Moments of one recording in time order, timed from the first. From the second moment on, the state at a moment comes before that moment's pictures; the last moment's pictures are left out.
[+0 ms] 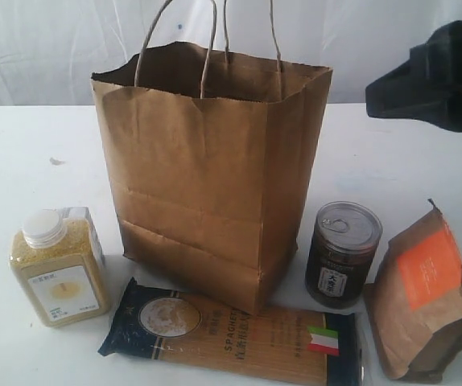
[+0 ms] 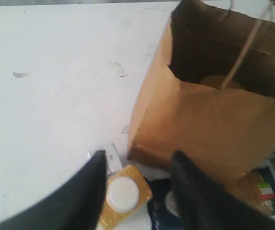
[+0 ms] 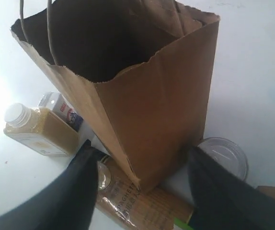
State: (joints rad) left arm -0.15 0.96 -1.25 -0.36 1.08 0.14; right arm 0.44 0.92 -1.06 0.25 0.84 0.03
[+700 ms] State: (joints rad) left arm -0.17 1.87 -2.04 -0.51 1.26 0.29; right arm 0.44 1.12 -1.11 0.26 0.60 0.05
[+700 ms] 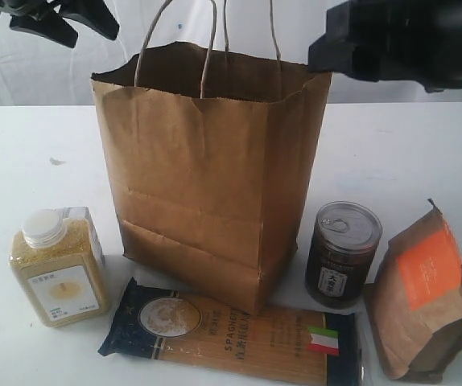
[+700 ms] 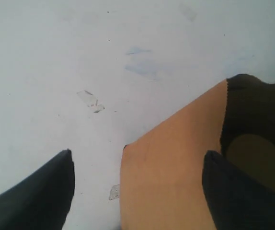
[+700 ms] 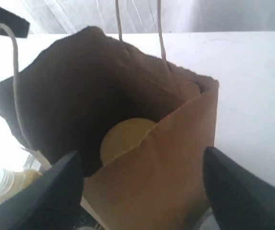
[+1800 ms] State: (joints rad) left arm -0.25 1.94 -2.04 -0.51 1.26 0.33; right arm 0.44 1.36 -1.22 0.25 0.72 0.11
